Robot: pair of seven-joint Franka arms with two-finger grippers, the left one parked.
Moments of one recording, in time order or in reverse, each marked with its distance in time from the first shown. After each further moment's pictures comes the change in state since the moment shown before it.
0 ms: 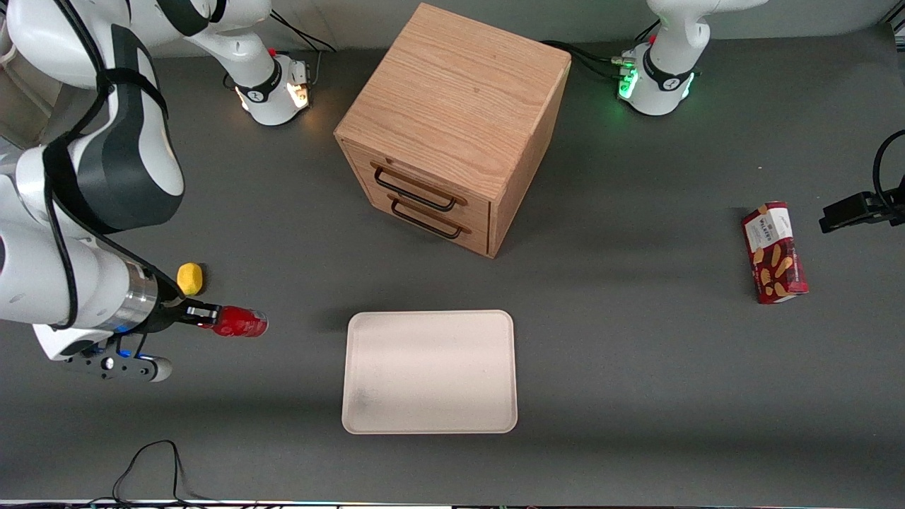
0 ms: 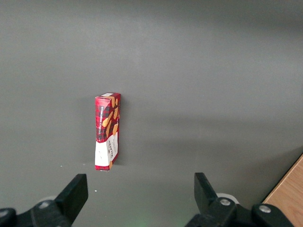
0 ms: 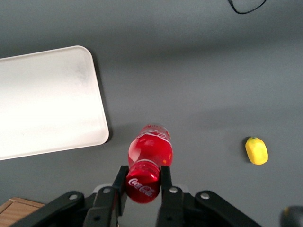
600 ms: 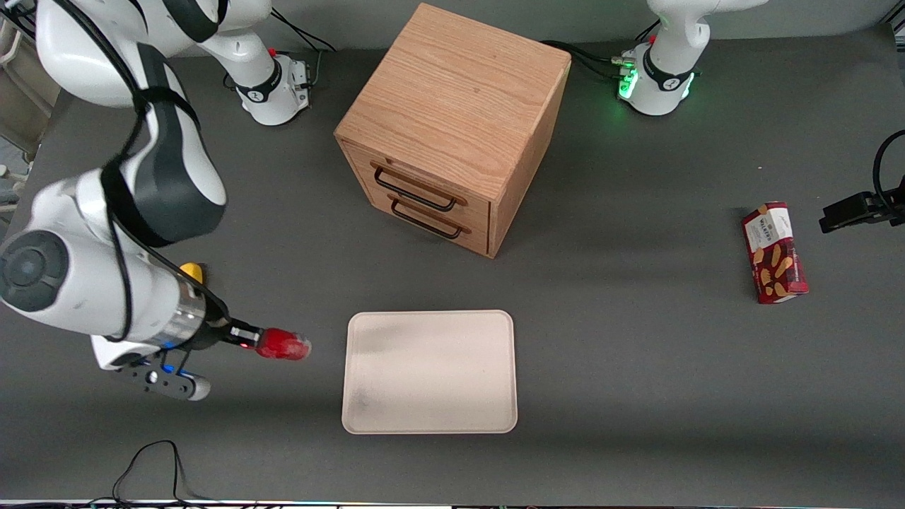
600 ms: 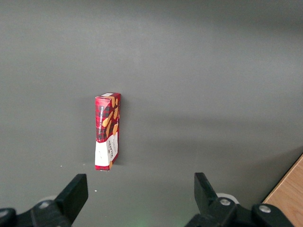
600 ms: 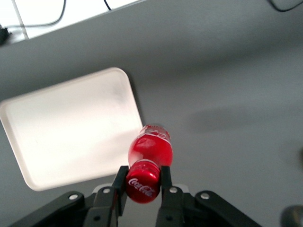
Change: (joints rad) arm 0.006 0.096 0.102 0.000 0.000 0.213 0.220
